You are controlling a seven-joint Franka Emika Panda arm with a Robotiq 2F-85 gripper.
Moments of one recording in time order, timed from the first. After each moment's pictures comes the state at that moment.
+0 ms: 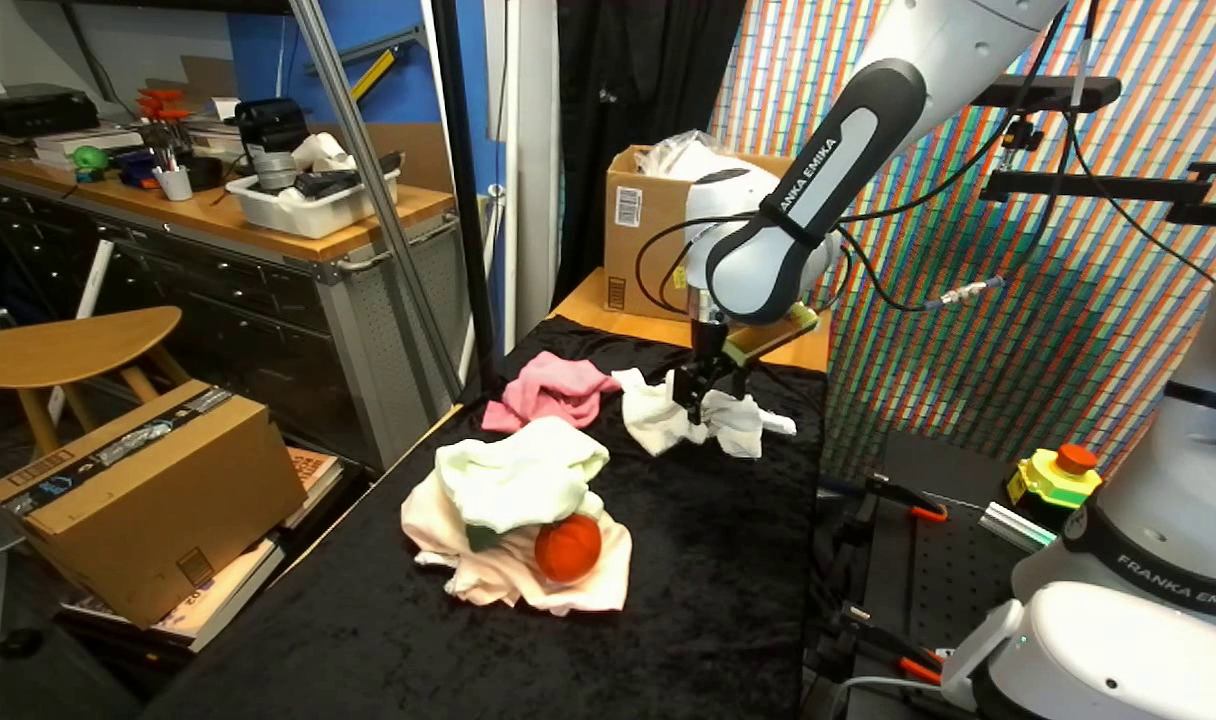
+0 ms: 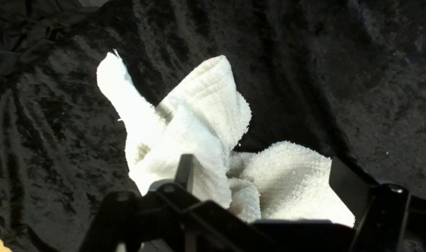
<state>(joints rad) -0.05 0.31 -0.13 -2.41 -0.05 2.62 0.28</state>
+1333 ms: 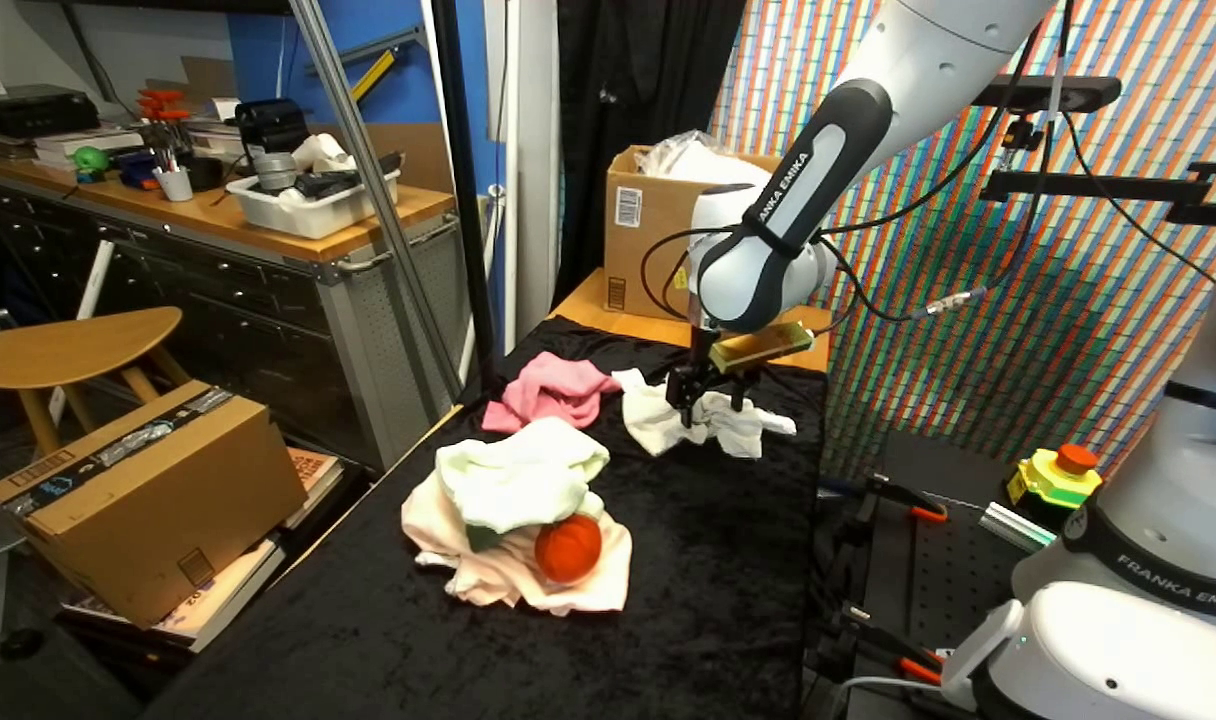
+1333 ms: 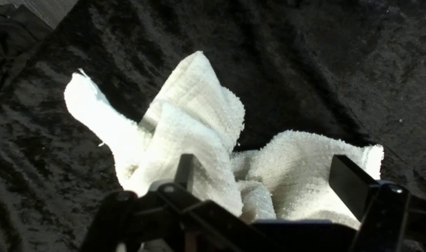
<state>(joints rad) -0.05 0.37 -0.14 -2.39 0.08 2.68 0.34</state>
